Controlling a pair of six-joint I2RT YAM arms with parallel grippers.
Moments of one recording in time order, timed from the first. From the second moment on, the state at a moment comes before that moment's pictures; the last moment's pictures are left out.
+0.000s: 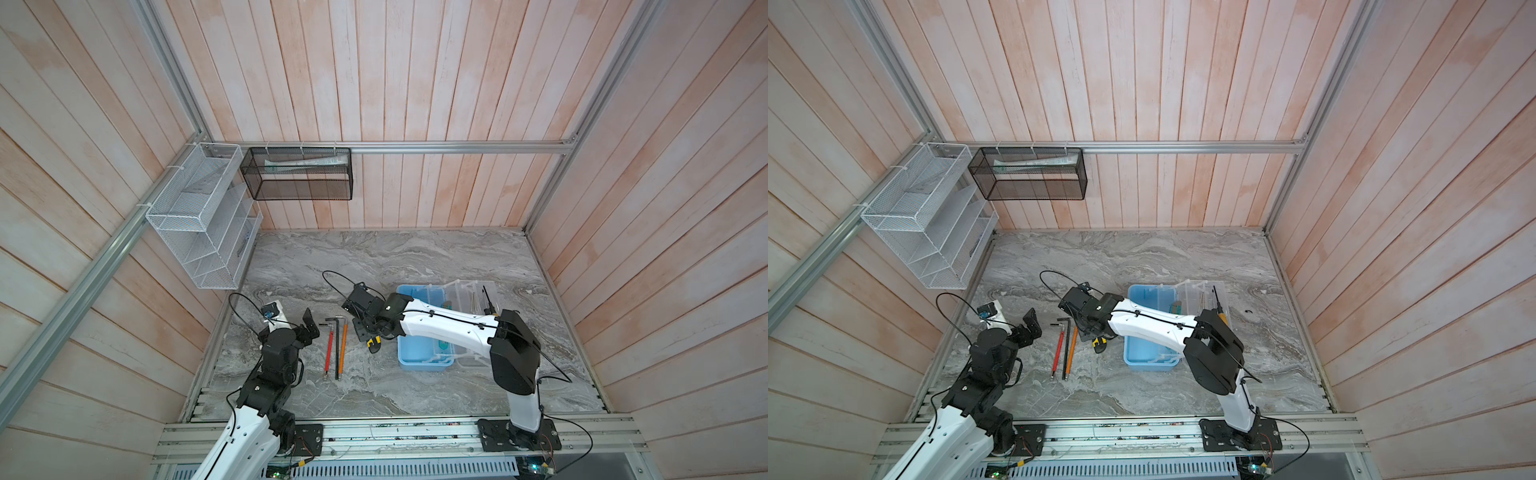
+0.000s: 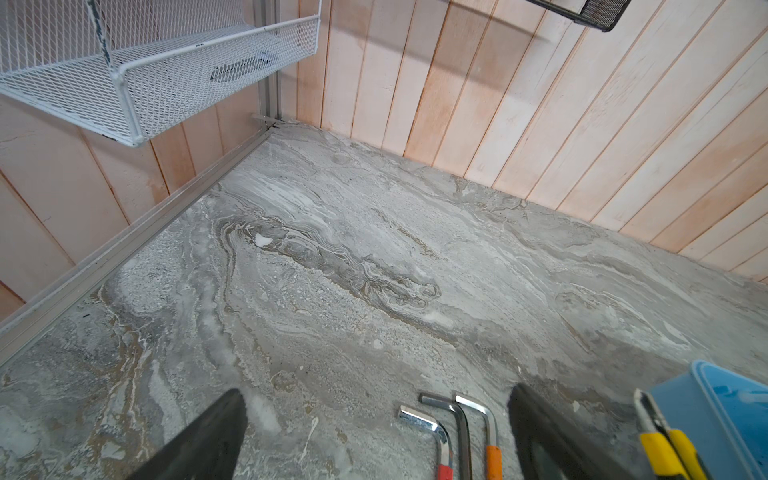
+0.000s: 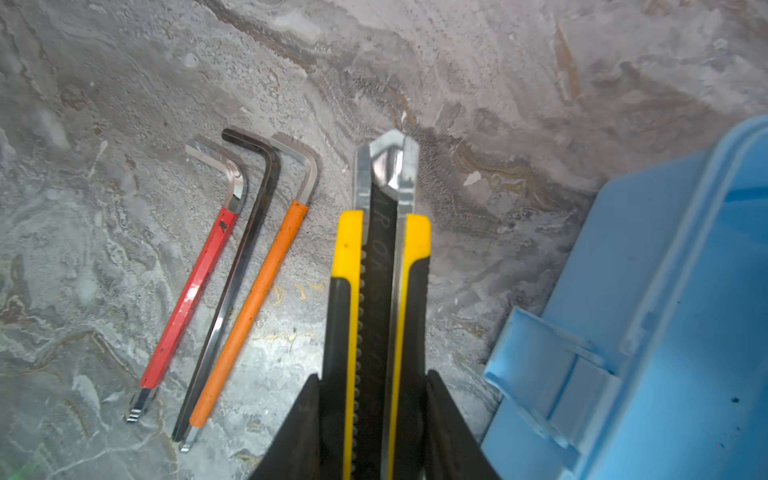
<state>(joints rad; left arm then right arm) -0.31 0.54 0.30 -0.12 -0.42 -0.39 1.10 1.95 1.62 -0.78 0.25 0.61</state>
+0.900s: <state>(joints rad) -0.31 0.54 0.30 -0.12 -0.42 -0.39 0.84 1.34 1.14 -0.77 0.38 0.66</state>
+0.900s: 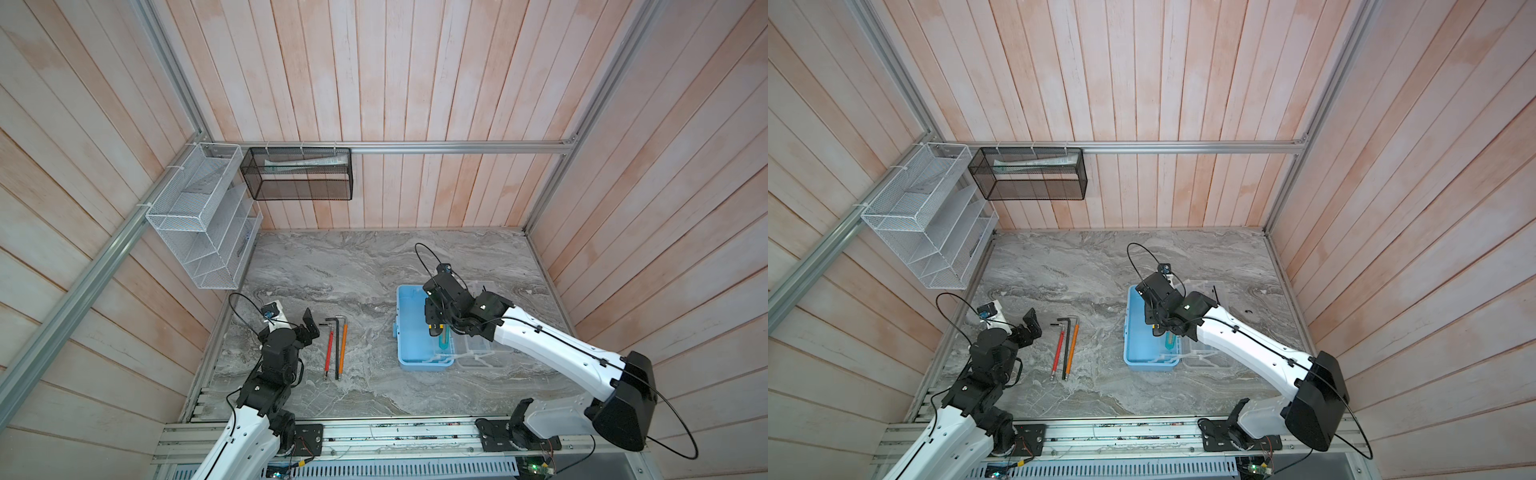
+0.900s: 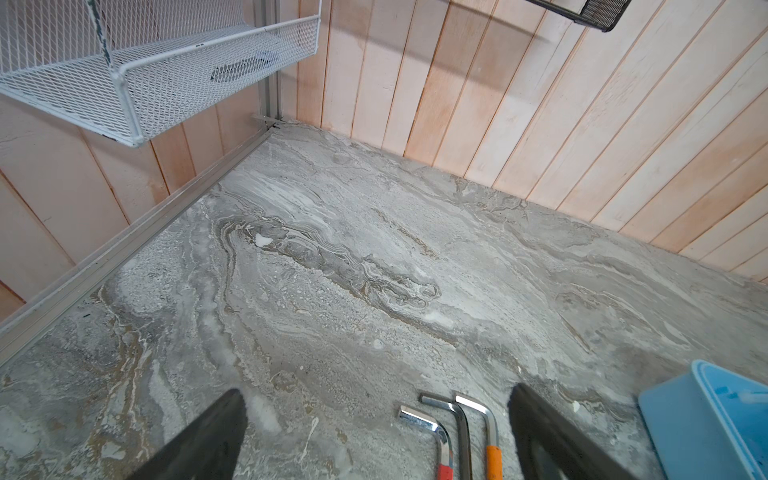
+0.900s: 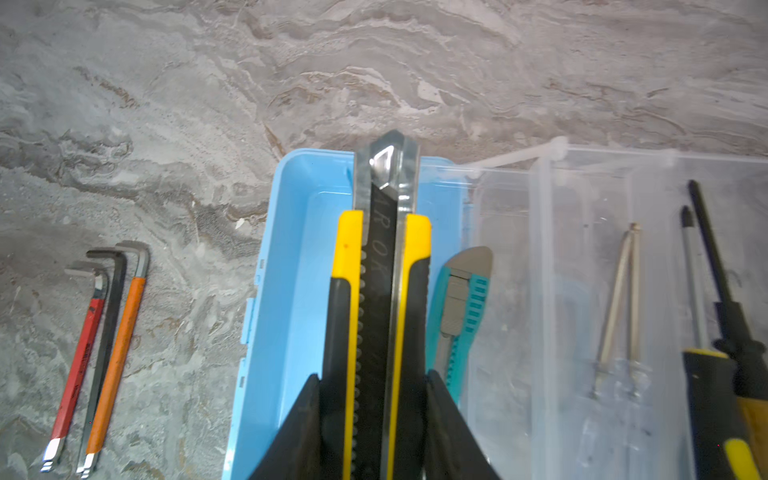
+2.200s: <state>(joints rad) -0.31 0.55 0.30 -0.12 -0.42 -0.39 0.76 1.55 1.18 -0.72 0.40 0.58</state>
